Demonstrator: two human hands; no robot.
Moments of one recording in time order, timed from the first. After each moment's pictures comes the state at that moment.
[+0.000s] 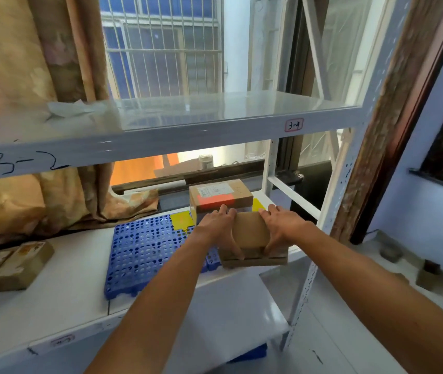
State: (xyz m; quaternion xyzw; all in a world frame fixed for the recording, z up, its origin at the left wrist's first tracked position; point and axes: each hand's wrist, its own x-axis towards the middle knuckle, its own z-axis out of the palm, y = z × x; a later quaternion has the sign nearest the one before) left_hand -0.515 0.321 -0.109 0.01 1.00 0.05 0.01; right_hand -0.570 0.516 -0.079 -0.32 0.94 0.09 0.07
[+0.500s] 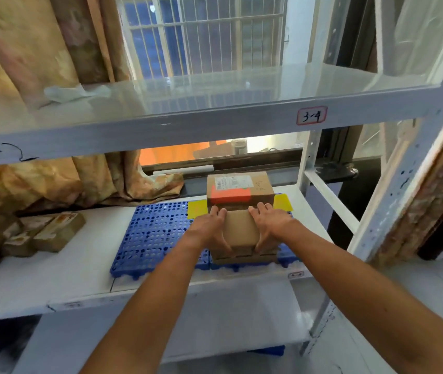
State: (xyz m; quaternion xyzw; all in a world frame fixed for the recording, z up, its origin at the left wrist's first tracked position) left_hand -0.548 0.312 -0.139 -0.17 0.98 0.04 0.05; right_hand -0.660 0.470 -0.115 -0.47 0.87 0.09 0.09
